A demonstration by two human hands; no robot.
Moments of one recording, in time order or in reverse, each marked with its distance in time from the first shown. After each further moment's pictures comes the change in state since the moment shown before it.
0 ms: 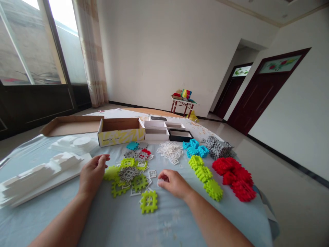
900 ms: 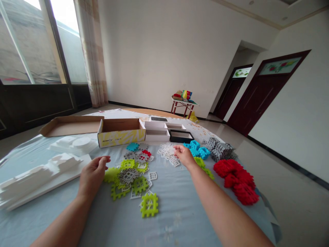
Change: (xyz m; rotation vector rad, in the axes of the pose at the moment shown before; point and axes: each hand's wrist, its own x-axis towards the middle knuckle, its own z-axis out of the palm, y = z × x) left_hand 0.003 -0.006 0.005 -0.053 -0.004 -0.062; right_hand 0.083 0.055 -0.054 0.321 0.425 0.147
